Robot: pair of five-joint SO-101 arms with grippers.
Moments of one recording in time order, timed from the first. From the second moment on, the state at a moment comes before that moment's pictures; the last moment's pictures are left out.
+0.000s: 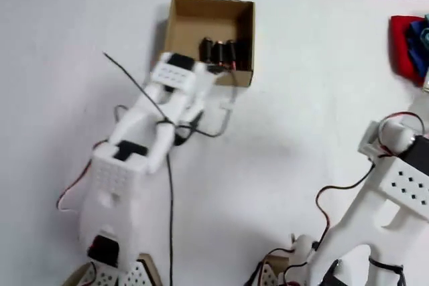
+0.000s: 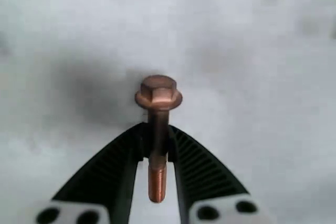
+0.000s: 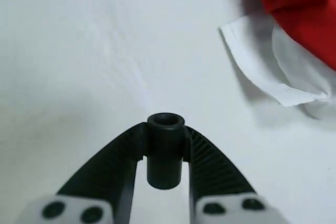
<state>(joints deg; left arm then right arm) 9.8 38.7 -20.2 92.7 -10.6 28.4 -35.6 20.8 84.7 8.0</state>
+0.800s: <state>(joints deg) 6.9 40.7 -19.7 85.4 -15.0 20.6 -35.6 20.8 85.0 3.6</state>
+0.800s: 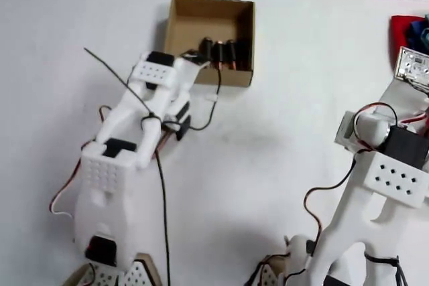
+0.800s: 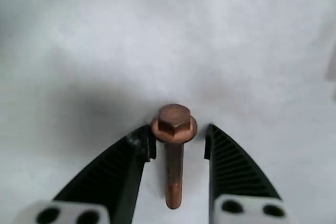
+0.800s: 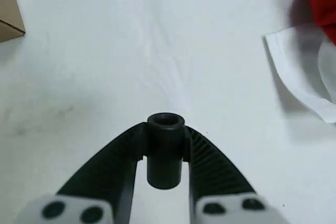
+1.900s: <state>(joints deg) 11.1 -17.1 9.9 69.2 -2.7 4.0 -70.5 49.1 67.3 8.2</state>
